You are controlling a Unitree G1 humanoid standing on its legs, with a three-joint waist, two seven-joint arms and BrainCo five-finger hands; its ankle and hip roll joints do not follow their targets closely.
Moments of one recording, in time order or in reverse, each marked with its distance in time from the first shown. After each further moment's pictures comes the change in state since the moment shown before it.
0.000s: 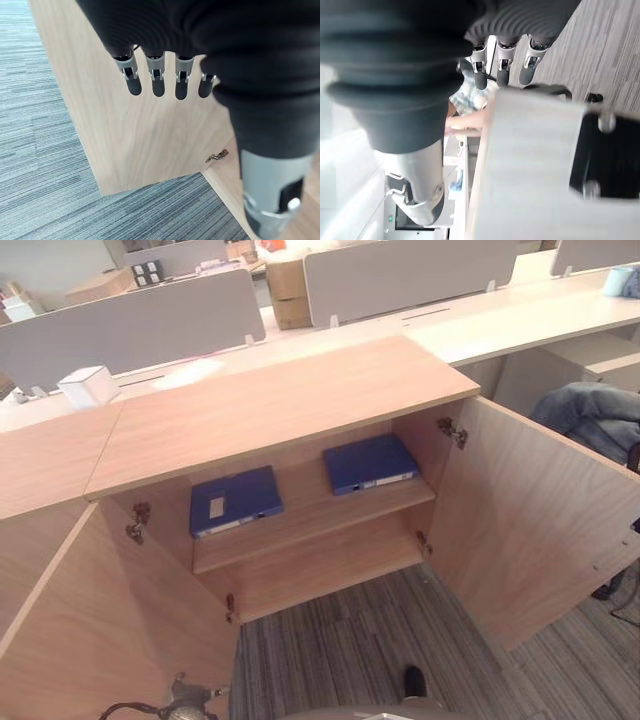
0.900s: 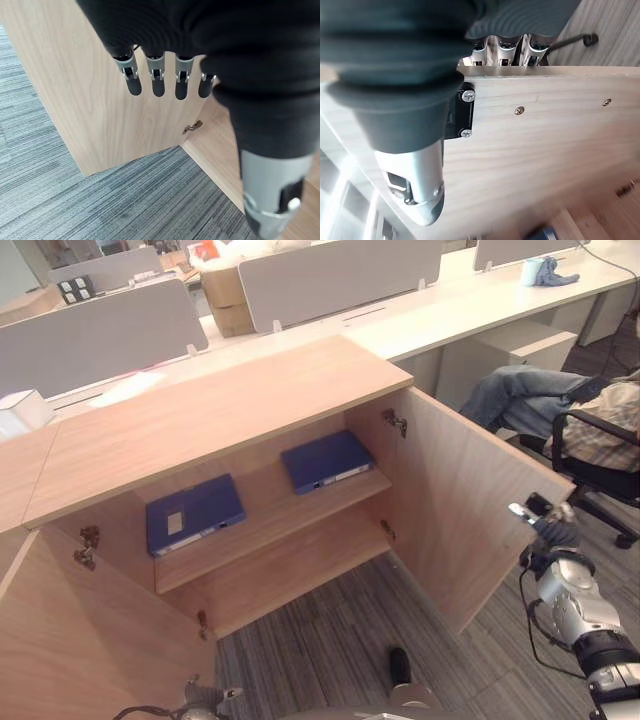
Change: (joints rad) left arm -0.002 -0.047 0.018 -0.012 0.009 -0.002 -0.017; right arm 0.401 0.294 0.210 -0.635 0.156 -0.019 0.164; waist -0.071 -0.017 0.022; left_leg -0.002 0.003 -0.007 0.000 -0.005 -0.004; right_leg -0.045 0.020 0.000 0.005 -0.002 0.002
